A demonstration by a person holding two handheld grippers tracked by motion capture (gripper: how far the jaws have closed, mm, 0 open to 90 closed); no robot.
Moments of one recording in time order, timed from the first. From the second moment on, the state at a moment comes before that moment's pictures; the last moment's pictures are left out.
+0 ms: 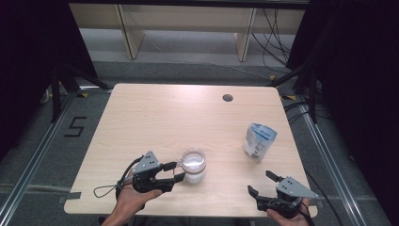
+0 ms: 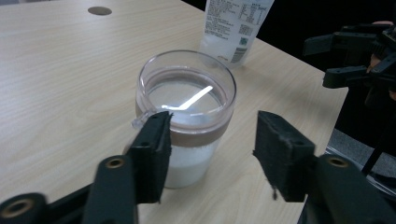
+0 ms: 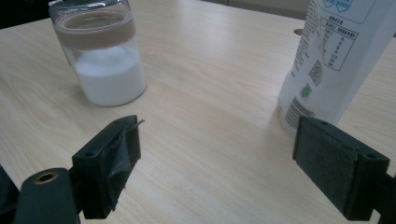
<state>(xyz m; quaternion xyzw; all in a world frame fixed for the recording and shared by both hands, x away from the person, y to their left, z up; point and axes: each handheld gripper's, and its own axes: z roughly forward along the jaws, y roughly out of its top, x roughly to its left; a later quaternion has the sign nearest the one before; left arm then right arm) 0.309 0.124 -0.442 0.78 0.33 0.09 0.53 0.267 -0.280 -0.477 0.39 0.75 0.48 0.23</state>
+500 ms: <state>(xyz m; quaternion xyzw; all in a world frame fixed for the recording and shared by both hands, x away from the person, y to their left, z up) 0.295 0.135 -0.458 0.77 0.35 0.09 0.52 0.265 -0.276 -0.477 0.38 0.76 0.49 0.22</state>
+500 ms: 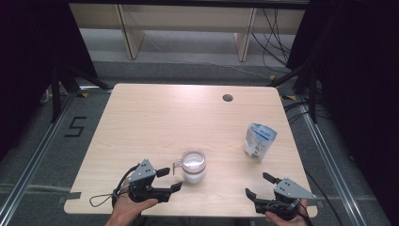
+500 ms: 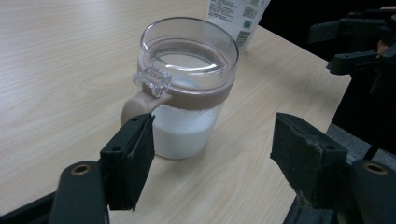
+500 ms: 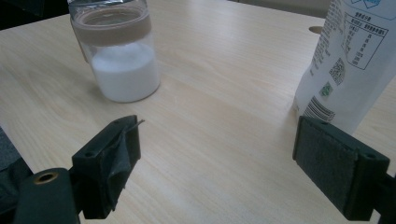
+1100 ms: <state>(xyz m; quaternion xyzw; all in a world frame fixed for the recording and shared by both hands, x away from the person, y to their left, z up) 0.279 0.144 -0.477 0.79 0.35 0.10 0.50 0.259 -0.274 -0.480 0.37 0.77 0.48 0.20</state>
